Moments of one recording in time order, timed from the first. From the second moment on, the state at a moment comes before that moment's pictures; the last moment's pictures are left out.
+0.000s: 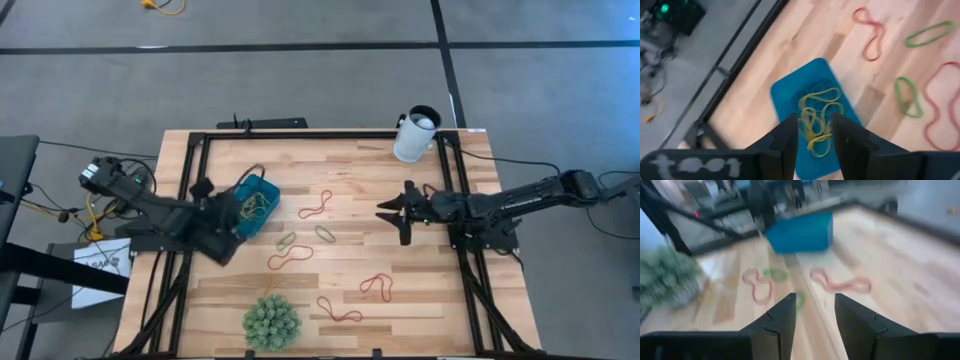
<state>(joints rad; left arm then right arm) -0.52 1.24 1.18 -1.48 -0.77 -1.02 0.08 0.82 0.19 0.34 0.21 0.27</state>
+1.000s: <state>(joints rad) -0.36 1.11 0.74 -0.74 -0.29 -0.60 -0.21 1.10 0.19 0.66 -0.04 0.01</state>
